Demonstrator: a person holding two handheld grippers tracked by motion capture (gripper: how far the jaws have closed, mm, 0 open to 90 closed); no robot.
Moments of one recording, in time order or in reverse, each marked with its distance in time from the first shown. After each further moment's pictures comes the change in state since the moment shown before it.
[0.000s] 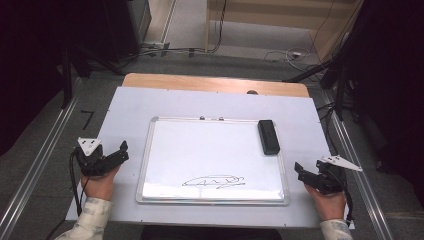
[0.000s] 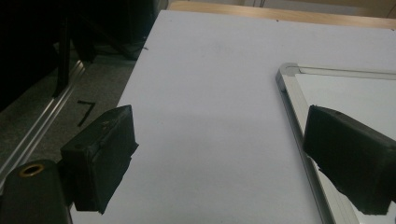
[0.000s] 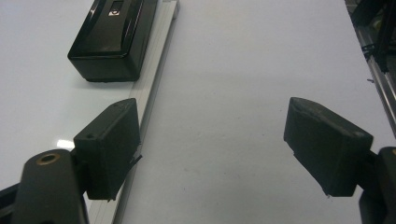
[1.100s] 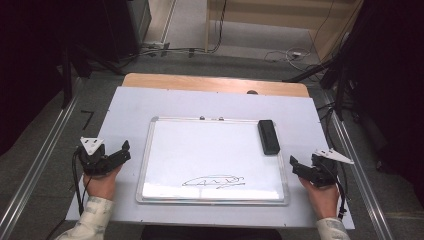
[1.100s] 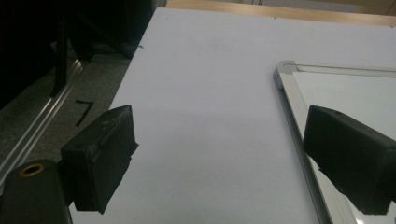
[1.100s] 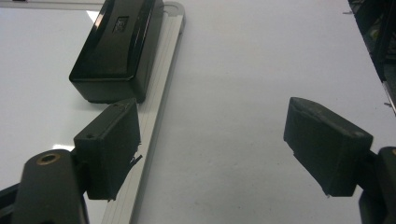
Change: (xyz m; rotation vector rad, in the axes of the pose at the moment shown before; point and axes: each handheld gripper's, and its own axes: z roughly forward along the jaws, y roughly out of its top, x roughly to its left) left arm -0.003 -0.001 0.004 0.006 -0.006 0.005; right arm 0.011 0.014 0.015 -0.021 -0.007 -0.004
